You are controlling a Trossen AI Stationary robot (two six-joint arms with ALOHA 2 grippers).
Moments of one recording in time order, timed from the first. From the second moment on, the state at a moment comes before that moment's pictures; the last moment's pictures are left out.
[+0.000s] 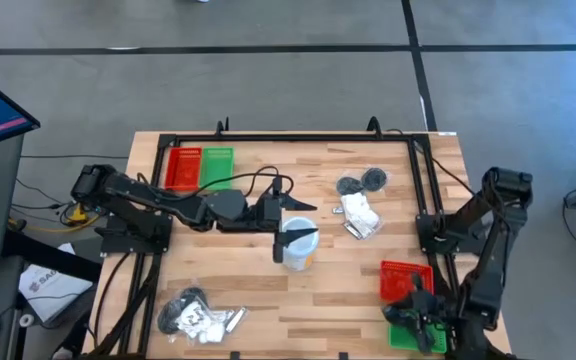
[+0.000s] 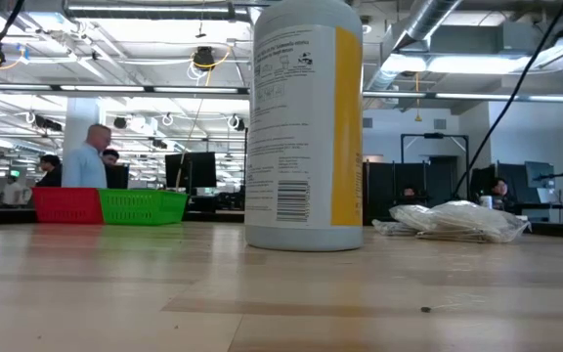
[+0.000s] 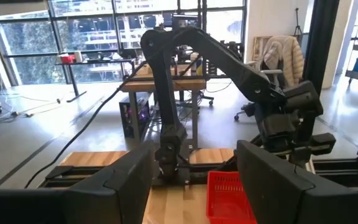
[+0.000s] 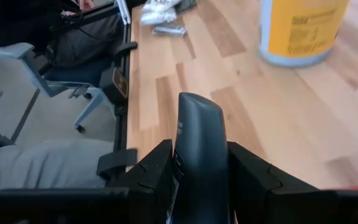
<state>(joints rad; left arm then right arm) -0.22 1.52 1.18 0.37 -0.26 0.06 1.34 1.48 0.83 -0.48 1.02 1.40</state>
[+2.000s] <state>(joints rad) -0.24 1.52 1.18 0.37 -0.26 0.01 1.40 1.46 0.83 -0.61 0.84 1.55</state>
